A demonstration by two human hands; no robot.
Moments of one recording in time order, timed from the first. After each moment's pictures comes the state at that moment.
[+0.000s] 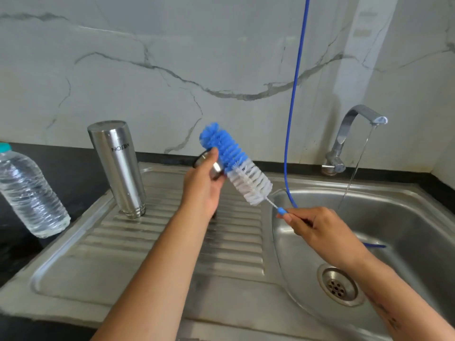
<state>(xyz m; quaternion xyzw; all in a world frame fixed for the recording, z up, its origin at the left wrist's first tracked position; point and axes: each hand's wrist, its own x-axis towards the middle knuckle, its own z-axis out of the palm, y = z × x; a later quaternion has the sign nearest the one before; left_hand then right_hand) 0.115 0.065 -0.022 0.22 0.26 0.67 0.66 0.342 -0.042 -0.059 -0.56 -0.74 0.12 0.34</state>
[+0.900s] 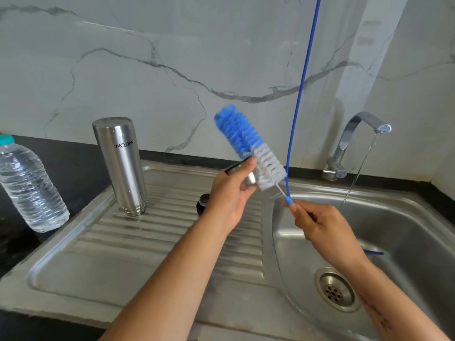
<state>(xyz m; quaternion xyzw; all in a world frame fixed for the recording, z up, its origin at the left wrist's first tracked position) 0.146 0.037 -0.019 0.32 0.26 0.60 0.69 0.337 -0.043 -0.053 -0.58 -0.67 0.19 0.42</state>
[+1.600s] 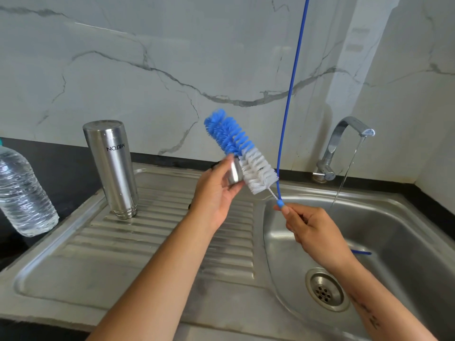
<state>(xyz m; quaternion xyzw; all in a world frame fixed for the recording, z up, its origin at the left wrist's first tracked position) 0.143 0.034 -0.014 0.28 0.25 0.61 0.70 0.337 -0.044 -0.051 -0.57 -0.64 0.23 0.45</state>
